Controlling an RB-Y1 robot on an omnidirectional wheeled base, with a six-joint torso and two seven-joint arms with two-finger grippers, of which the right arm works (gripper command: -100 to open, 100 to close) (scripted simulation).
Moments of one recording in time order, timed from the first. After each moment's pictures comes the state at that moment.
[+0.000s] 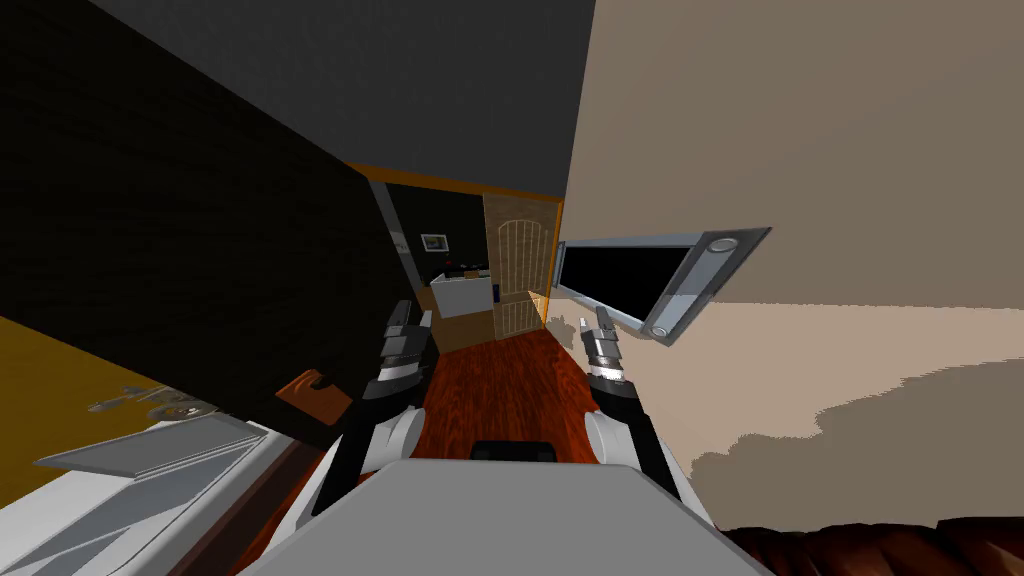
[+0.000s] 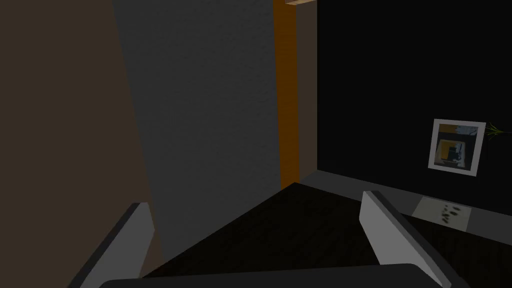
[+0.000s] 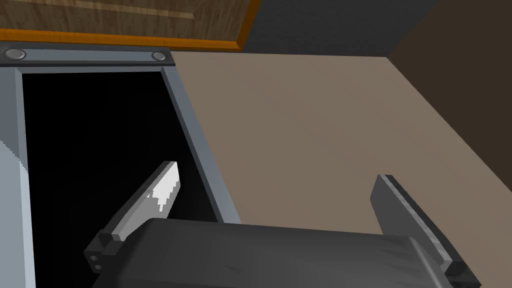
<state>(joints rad) 0.48 0.04 0.06 -2.24 0.03 -0.43 0.12</state>
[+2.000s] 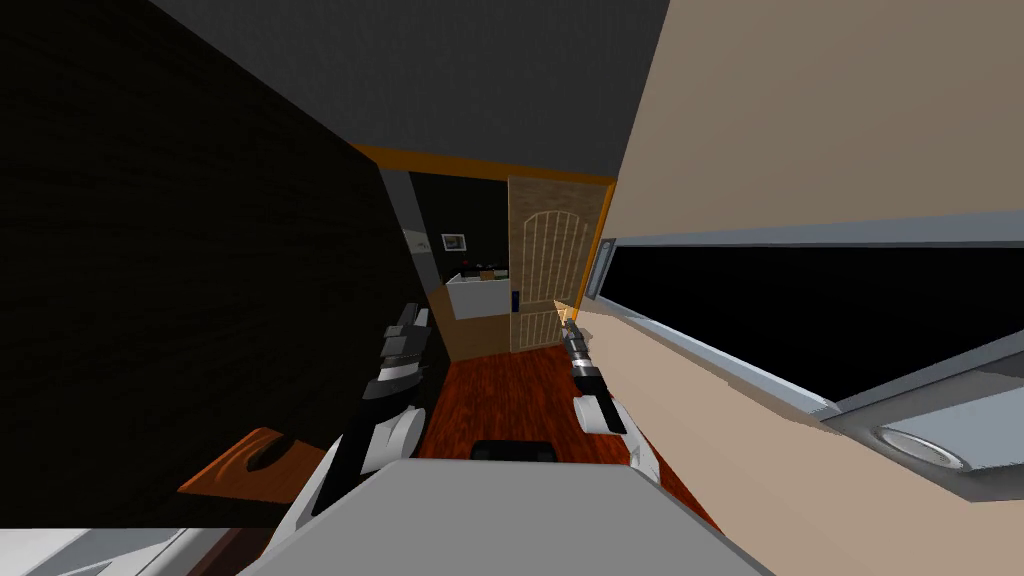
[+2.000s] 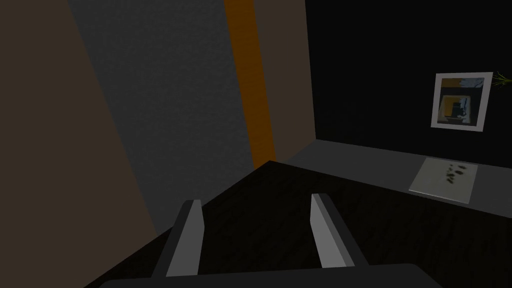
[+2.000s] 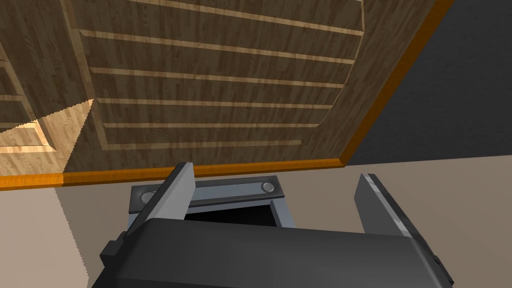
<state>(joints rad) 0.24 -0.07 0.02 -1.80 0.03 -0.38 0.01</state>
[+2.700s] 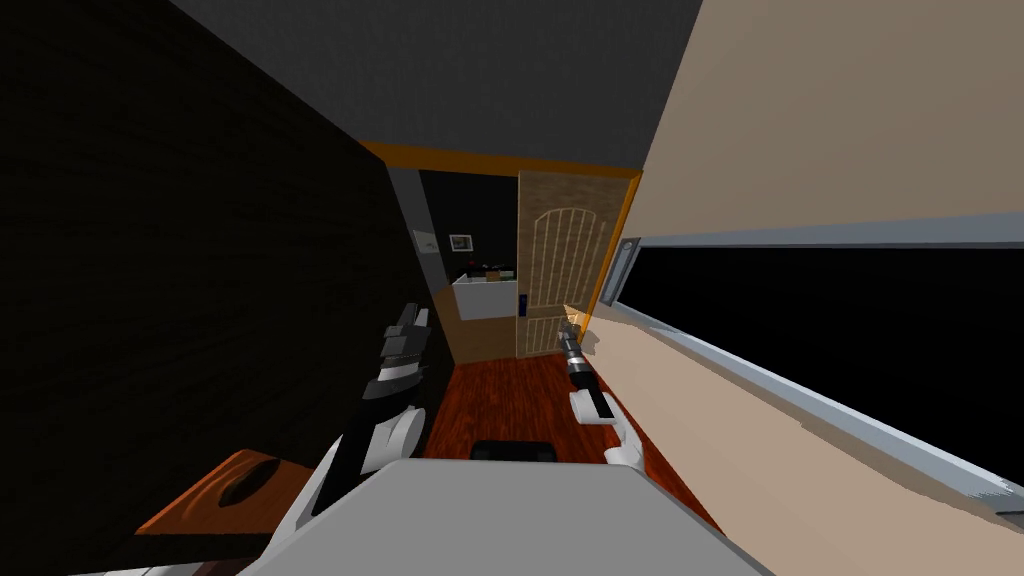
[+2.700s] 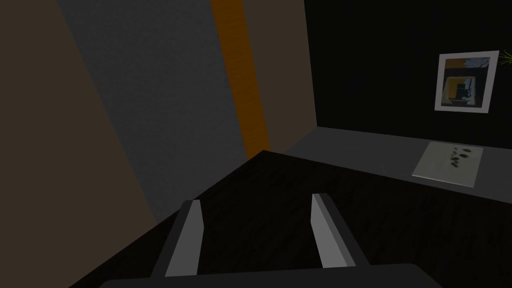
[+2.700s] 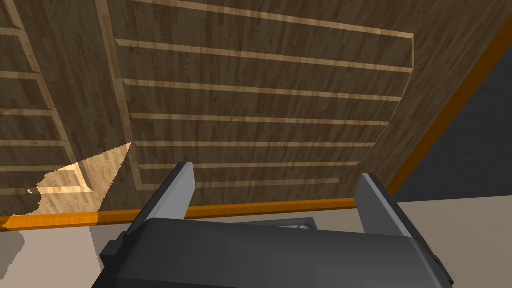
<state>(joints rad) 0.15 -0.09 0.00 -1.63 0.04 -0.36 -0.03</state>
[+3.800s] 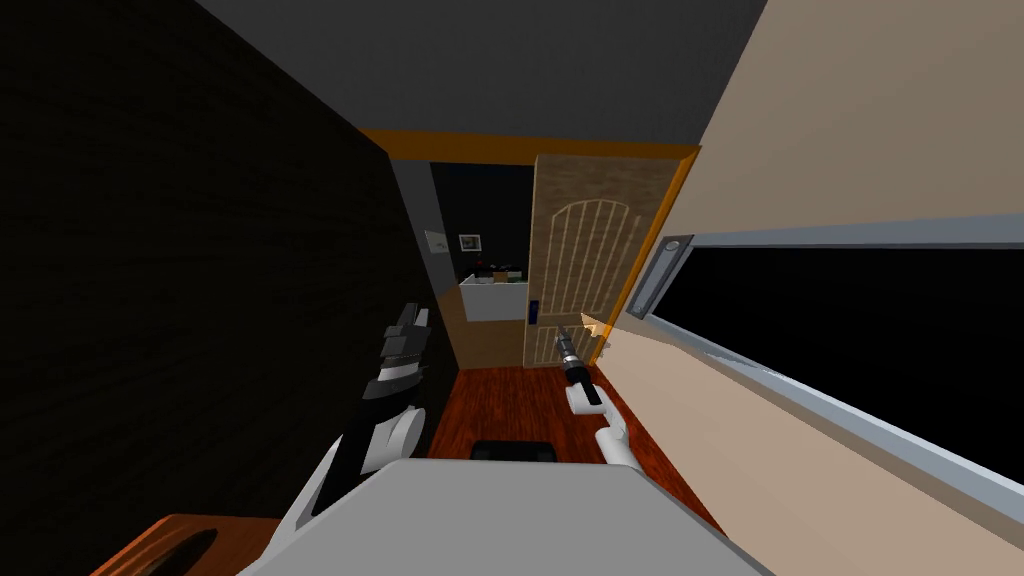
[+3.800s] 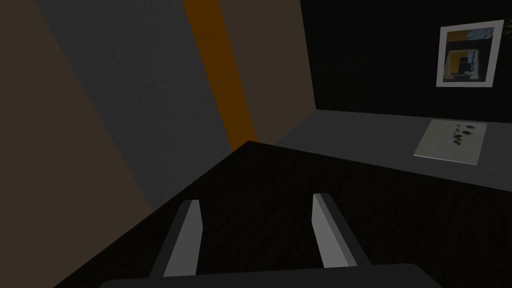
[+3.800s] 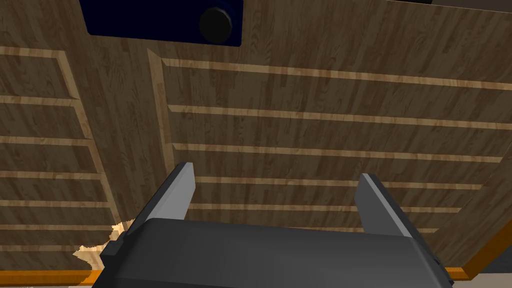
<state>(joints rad) 0.02 -0.10 -0.02 -1.39 0.04 -0.33 -0.09</state>
